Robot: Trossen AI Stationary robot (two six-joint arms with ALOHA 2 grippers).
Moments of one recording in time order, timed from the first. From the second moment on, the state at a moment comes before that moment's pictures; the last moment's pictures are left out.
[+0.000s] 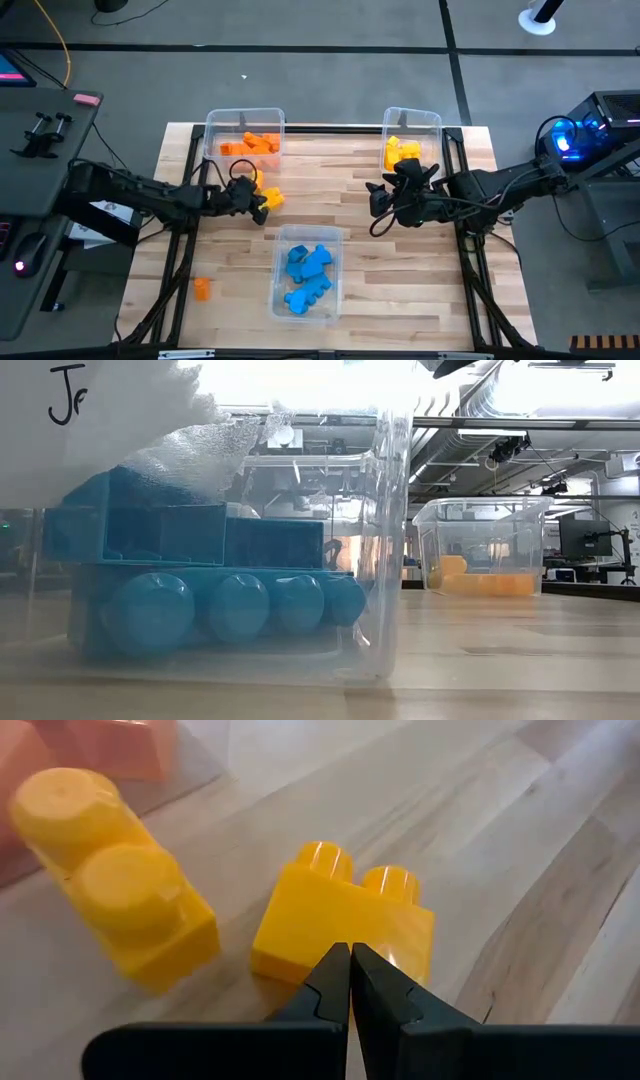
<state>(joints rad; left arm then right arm) 0.07 1.10 0.25 0.03 -0.39 -0.67 0.31 1.34 1.43 -0.98 0.81 1.12</state>
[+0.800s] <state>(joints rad) -0.15 1.13 0.26 -0.05 -0.50 -0.93 0.31 1.34 1.43 -0.98 0.82 1.12</state>
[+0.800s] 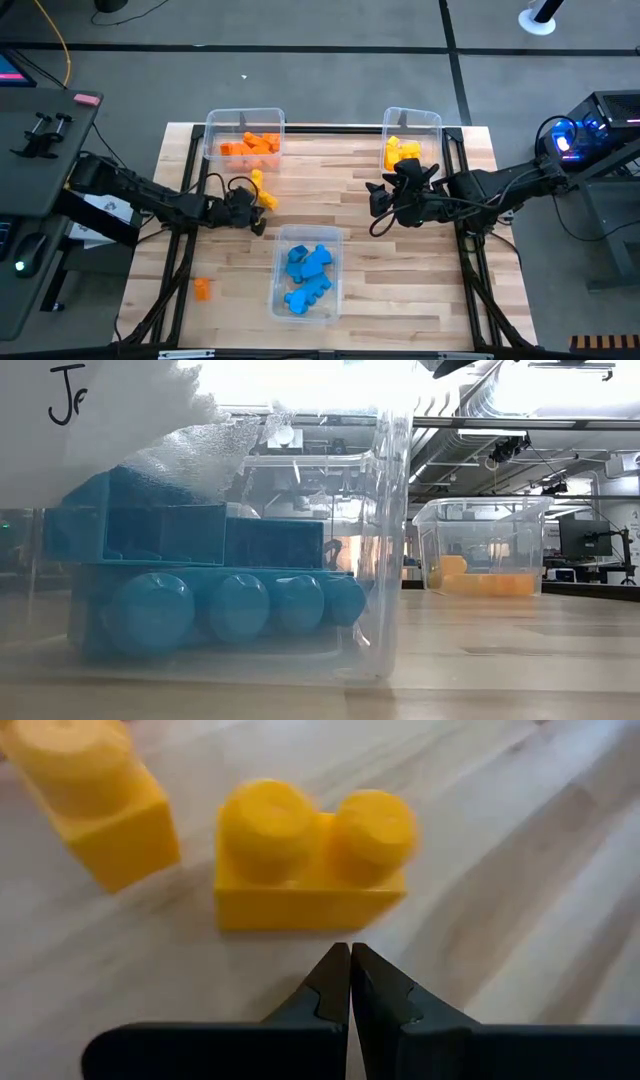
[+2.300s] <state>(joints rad) 0.21 1.61 0.89 -0.73 -0.16 0.57 0.31 1.34 1.43 -0.94 0.77 1.13</state>
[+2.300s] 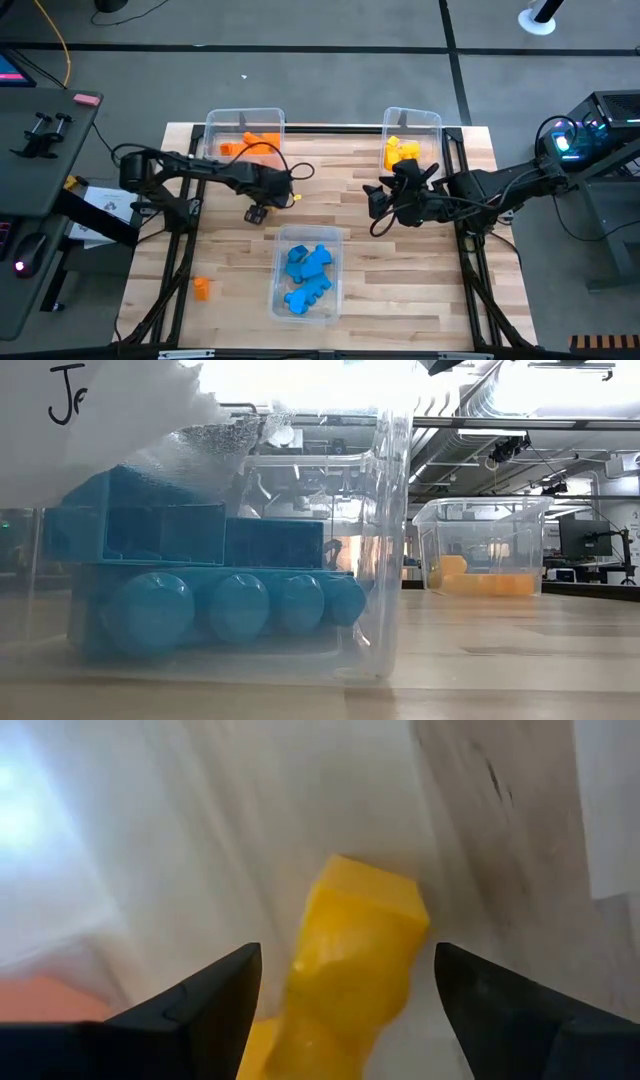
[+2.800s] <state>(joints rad) 0.15 1.53 1.00 -0.84 -0.07 0.46 0.31 1.34 1.43 -0.95 0.77 1.12</state>
